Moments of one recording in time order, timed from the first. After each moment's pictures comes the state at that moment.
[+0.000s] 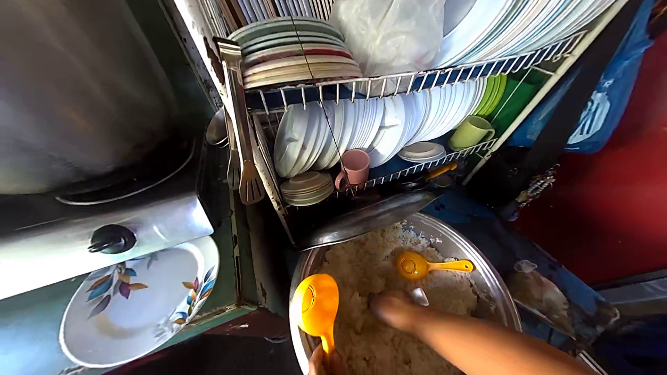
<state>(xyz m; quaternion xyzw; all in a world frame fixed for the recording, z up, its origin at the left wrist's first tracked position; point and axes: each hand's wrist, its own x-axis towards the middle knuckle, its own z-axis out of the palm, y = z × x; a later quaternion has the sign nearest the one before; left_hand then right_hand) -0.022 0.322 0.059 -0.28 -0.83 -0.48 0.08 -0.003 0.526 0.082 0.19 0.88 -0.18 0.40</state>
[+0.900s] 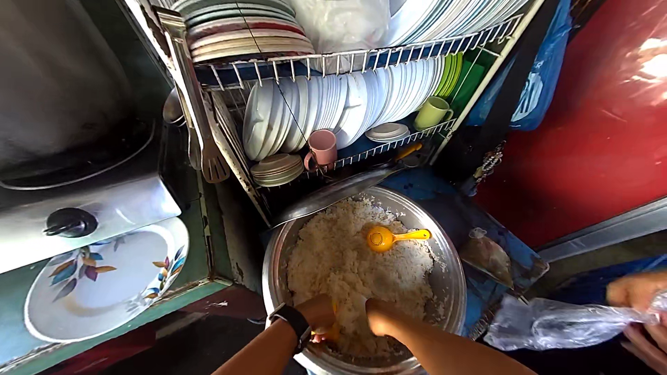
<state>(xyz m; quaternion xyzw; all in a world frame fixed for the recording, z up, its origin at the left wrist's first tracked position) -0.082 0.403 0.117 -0.37 -0.72 0.13 -0.58 0.053 0.481 0.110 0.35 0.74 -0.29 0.49</state>
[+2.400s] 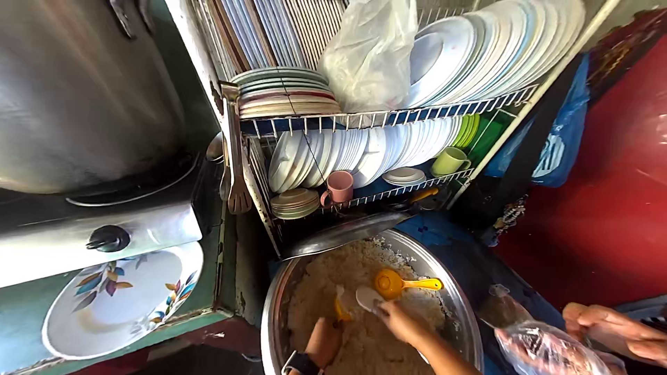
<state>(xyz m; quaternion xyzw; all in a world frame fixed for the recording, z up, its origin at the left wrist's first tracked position) -0.072 0.420 0.063 -0.23 -0.79 -0.27 -0.50 0.058 0.575 0.101 0.34 0.84 -0.33 0.24</state>
